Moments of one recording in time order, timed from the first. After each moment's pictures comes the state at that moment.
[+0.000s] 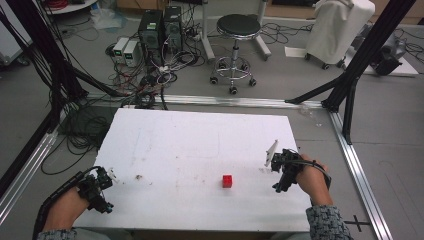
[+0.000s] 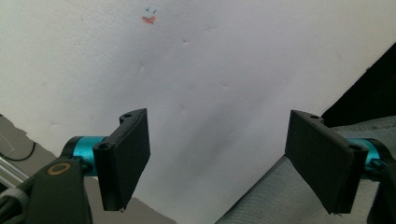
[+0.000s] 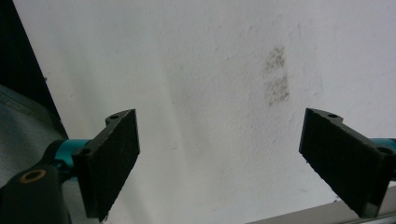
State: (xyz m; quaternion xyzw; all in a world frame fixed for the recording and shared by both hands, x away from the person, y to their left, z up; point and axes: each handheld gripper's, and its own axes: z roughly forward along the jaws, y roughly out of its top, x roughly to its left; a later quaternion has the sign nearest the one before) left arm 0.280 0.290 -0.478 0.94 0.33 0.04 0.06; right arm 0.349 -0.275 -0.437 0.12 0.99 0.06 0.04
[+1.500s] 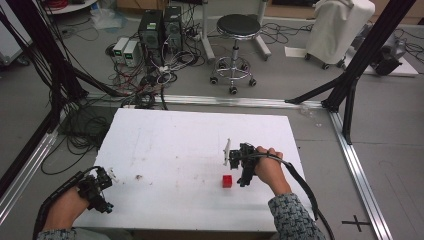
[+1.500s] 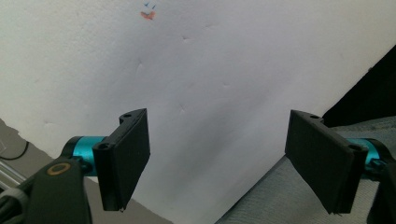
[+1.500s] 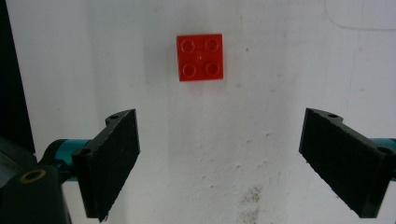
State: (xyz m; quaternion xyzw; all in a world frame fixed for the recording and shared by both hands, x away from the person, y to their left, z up) left arm 0.282 0.292 -0.481 0.94 0.33 0.03 0.06; right arm 0.372 -0.156 -0.447 0.00 1.00 0.05 0.04
